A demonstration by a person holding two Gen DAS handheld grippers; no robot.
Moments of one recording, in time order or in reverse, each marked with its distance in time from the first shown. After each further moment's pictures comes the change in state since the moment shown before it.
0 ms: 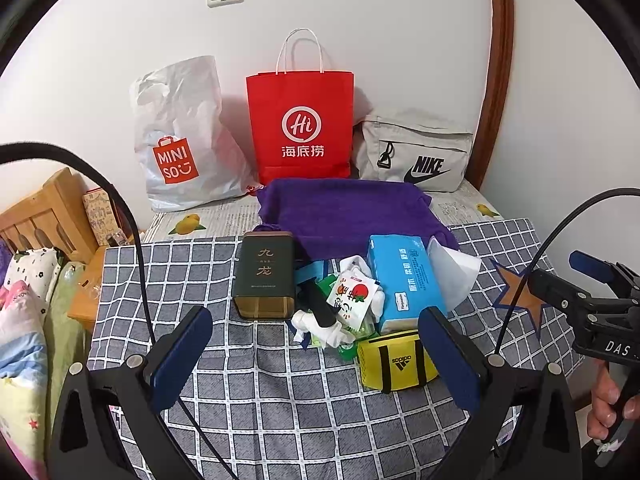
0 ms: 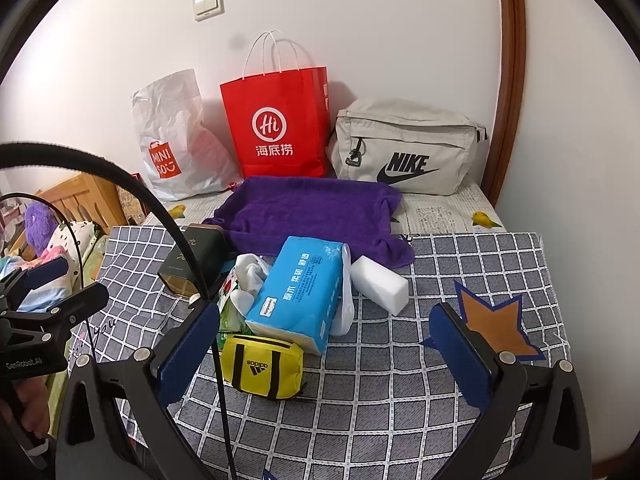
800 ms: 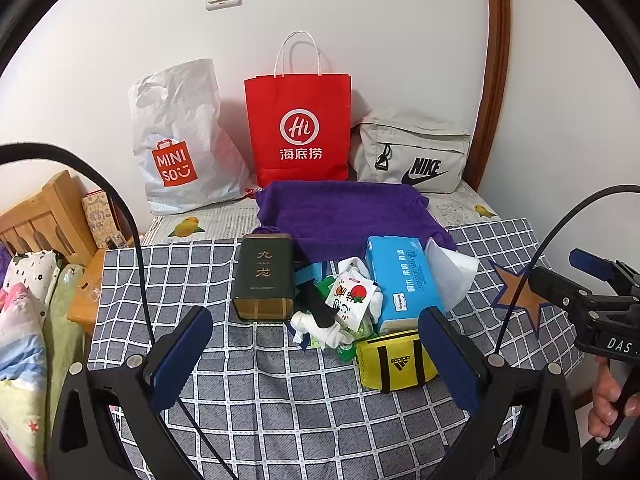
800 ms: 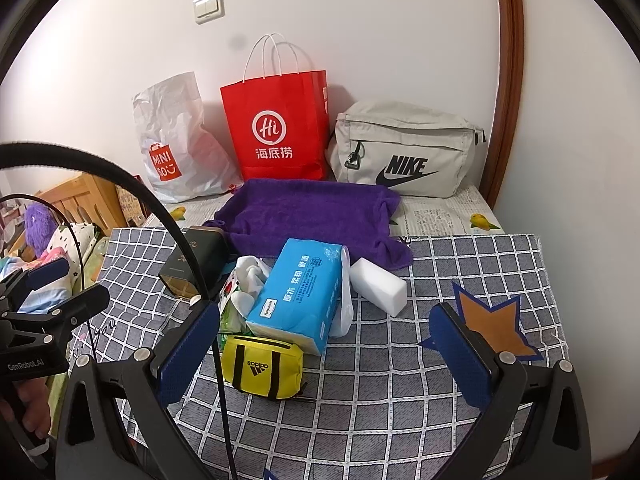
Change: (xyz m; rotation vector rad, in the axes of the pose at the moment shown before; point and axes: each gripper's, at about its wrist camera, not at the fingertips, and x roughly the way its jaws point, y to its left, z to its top) left arm 0.001 -0.001 -0.002 0.002 -0.007 -0.002; right arm -0.003 -0.001 0.001 0.001 -0.008 0.002
